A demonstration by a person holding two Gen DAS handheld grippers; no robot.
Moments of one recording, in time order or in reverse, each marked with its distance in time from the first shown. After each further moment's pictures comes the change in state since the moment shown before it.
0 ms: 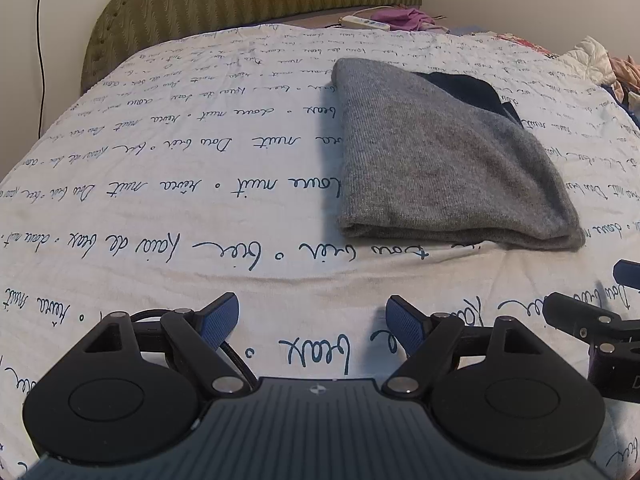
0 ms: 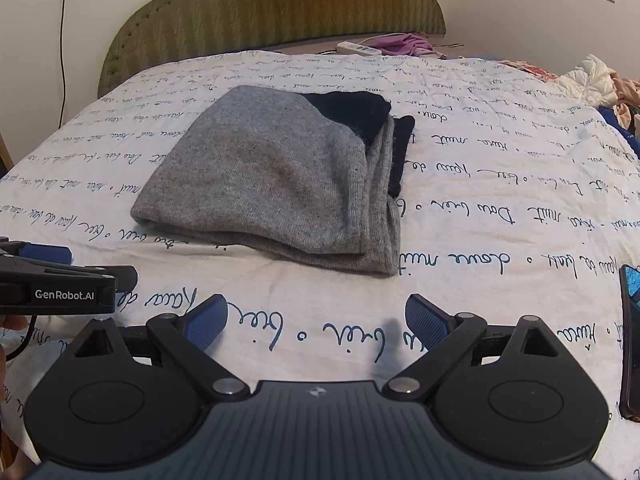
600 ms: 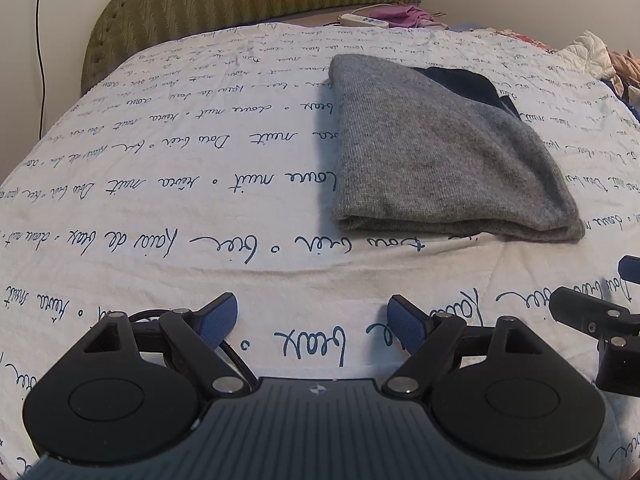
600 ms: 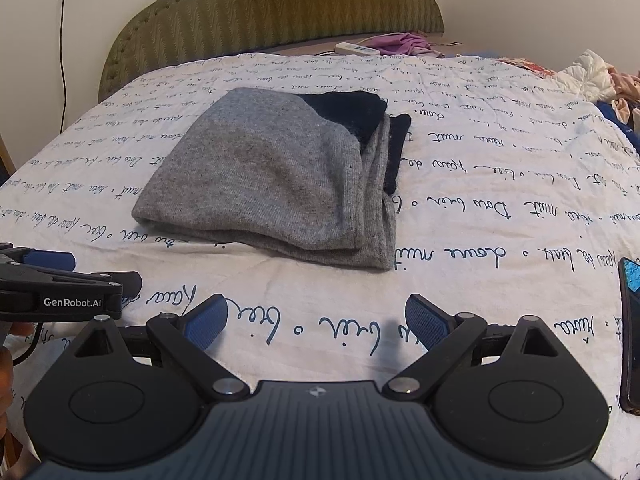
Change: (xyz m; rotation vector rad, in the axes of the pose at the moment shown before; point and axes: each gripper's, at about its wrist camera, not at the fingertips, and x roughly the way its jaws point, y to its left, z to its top) left arm 0.001 -0.004 -0.004 0.010 0.002 0.009; right arm -0.004 -0.004 -0.003 0.015 -0.003 0.009
